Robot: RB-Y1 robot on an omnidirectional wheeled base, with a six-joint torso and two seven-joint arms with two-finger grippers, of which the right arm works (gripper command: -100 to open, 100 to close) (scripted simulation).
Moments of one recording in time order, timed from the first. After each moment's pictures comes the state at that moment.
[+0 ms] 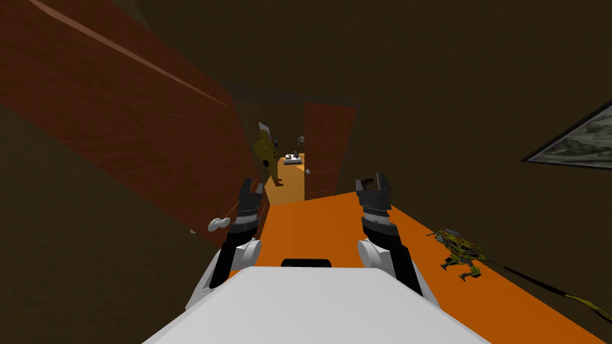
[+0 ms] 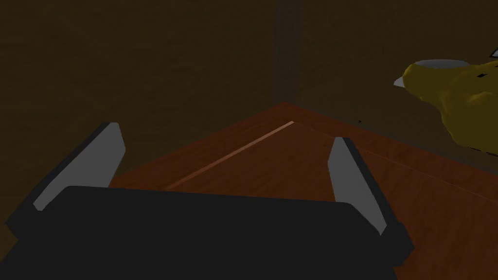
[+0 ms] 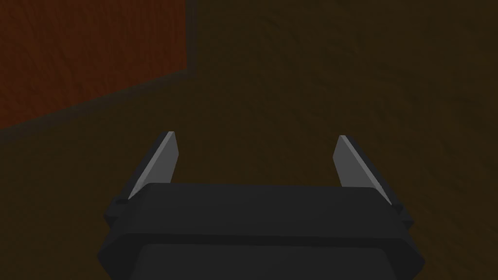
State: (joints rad) arm 0.48 0.02 0.03 -2.39 0.03 -0.41 -0.12
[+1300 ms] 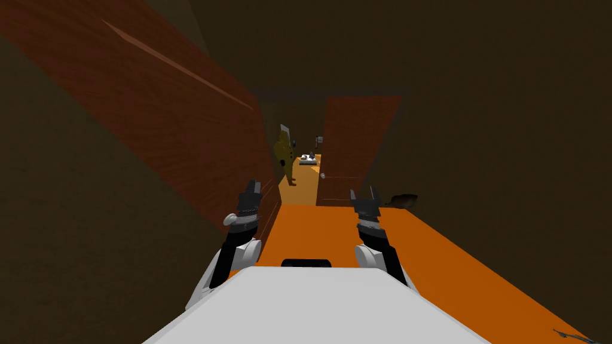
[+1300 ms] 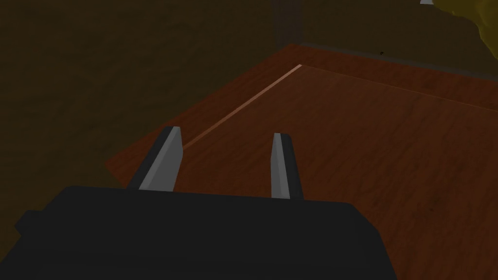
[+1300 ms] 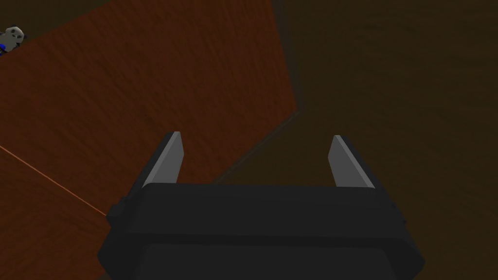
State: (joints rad) arm 0.48 -0.05 0.03 -2.15 -0.17 -0.52 -0.32
